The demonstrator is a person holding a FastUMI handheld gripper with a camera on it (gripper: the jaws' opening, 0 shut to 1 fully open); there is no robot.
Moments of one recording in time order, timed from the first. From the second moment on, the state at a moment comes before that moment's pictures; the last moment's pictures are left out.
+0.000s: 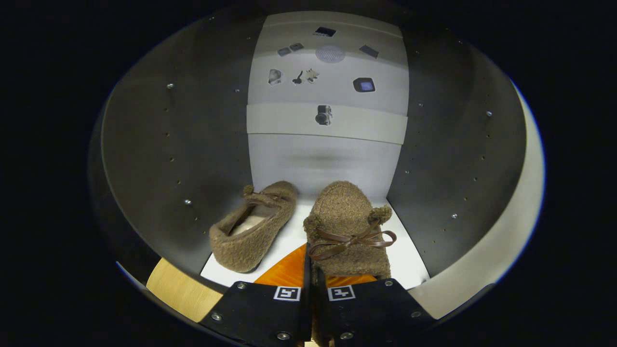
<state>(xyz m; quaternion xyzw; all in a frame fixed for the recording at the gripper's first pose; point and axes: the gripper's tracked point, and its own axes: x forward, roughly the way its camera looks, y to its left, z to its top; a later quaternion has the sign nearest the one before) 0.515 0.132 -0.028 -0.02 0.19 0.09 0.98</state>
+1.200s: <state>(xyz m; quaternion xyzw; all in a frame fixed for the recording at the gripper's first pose) 0.591 0.128 -0.045 -0.01 0.23 0.07 0.97</state>
